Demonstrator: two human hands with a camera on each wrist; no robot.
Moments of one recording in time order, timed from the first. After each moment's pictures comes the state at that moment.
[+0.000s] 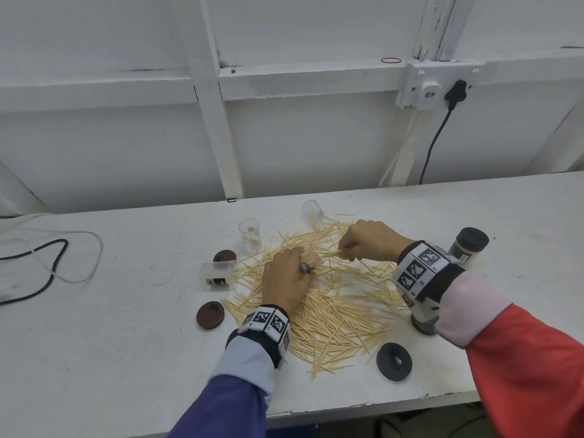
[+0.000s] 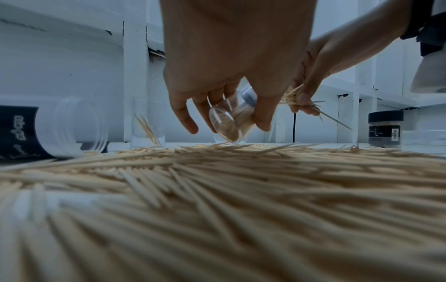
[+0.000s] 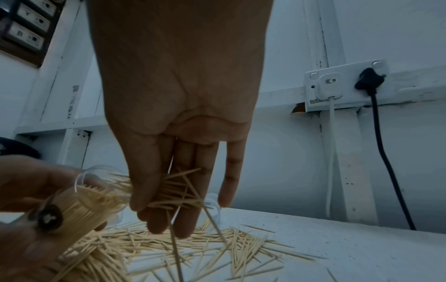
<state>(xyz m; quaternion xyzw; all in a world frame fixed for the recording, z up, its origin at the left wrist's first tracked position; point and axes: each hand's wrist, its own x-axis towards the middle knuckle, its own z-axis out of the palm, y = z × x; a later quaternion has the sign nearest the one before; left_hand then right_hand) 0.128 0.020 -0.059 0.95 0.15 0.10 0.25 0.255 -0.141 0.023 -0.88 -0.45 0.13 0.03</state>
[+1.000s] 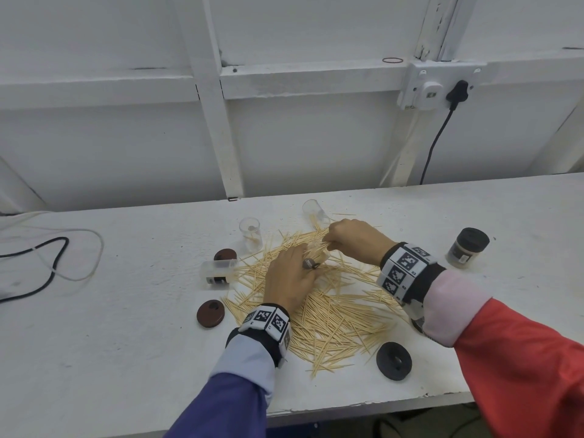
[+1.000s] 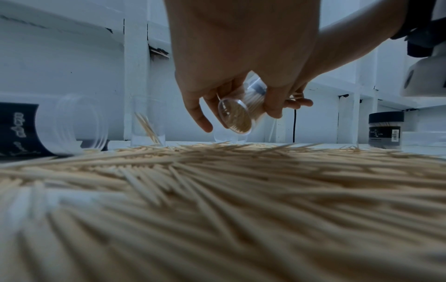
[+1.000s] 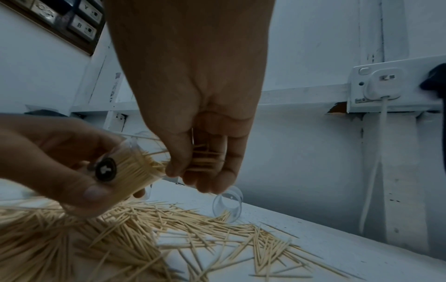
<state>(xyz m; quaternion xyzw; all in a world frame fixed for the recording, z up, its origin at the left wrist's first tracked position) 0.126 0.015 -0.053 0.95 0.12 0.12 0.27 0.243 -0.115 0.018 -0.88 -0.48 0.05 -0.01</state>
